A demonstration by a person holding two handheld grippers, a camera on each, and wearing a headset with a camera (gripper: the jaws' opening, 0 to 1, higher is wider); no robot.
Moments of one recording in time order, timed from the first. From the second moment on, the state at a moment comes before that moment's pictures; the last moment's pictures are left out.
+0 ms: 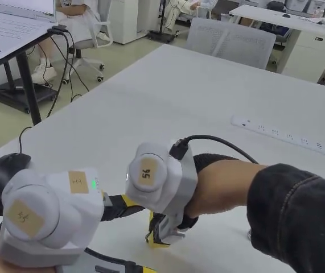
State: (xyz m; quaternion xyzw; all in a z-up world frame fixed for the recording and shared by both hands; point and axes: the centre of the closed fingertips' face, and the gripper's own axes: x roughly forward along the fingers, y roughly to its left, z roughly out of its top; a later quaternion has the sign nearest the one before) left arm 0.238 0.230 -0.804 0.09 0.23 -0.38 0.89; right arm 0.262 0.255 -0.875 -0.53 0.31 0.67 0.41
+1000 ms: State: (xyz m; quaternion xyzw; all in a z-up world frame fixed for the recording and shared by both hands) left arm 0.236 0.230 -0.807 0.09 0.23 -0.38 0.89; right arm 0.268 0.230 -0.871 -0.53 0.33 0.66 0.42
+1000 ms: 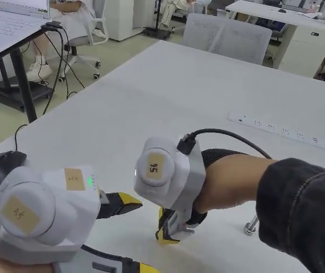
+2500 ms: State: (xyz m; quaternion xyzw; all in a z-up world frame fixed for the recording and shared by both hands) left arm 0.235 0.228 -0.810 0.10 0.24 -0.38 0.89; right arm 0.284 0.123 -0.833 -0.48 0.38 0.60 0.52
